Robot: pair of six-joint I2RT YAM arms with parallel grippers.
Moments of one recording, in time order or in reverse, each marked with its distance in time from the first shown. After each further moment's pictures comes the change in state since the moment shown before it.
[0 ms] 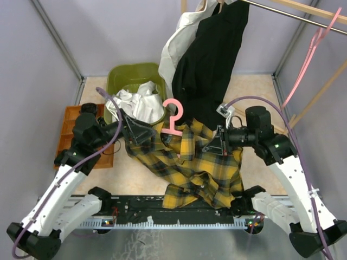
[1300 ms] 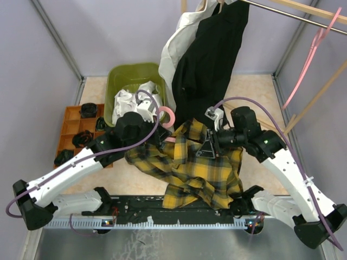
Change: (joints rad) left arm -0.493 0.290 0.185 -0.267 -0.731 0.074; right arm 0.158 0.083 -0.006 0.017 0.126 0.050
